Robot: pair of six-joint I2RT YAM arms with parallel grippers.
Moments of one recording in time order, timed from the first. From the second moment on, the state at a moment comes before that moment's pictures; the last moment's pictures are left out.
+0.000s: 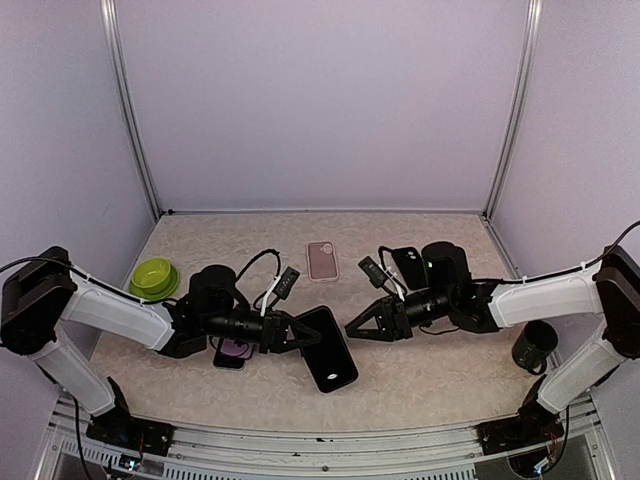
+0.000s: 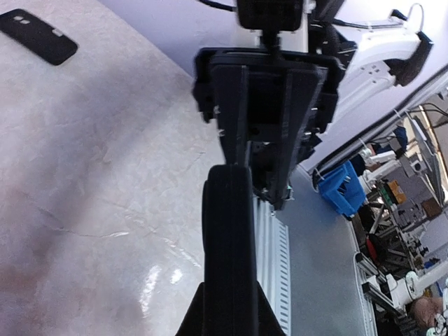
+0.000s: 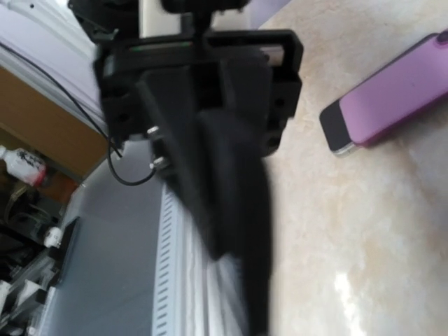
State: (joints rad) left arm -0.89 1.56 0.58 0.75 0.69 -0.59; right arm 0.78 1.49 0.68 0.43 -0.93 0.43
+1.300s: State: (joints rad) left arm -0.89 1.61 0.59 0.65 0.38 -0.80; right arm 1.07 1.65 0.98 -0.05 -0.12 0.21
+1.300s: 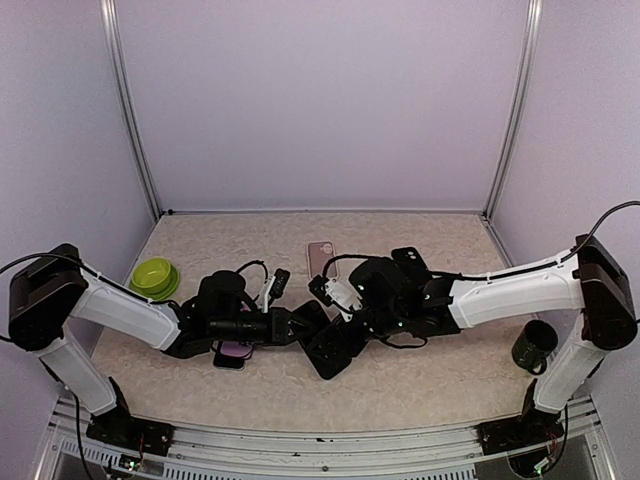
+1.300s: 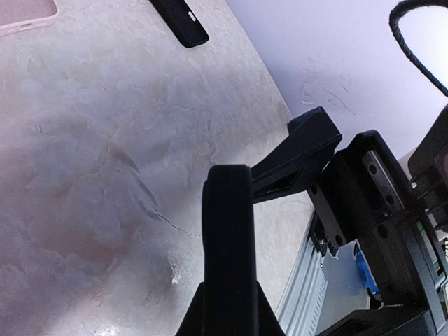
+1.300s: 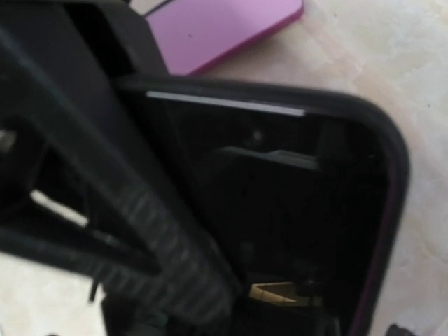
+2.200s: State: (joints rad) left arm -0.90 1.61 0.60 0.63 0.31 -0.83; right arm 1.09 1.74 1.08 -0.11 0.01 0.26
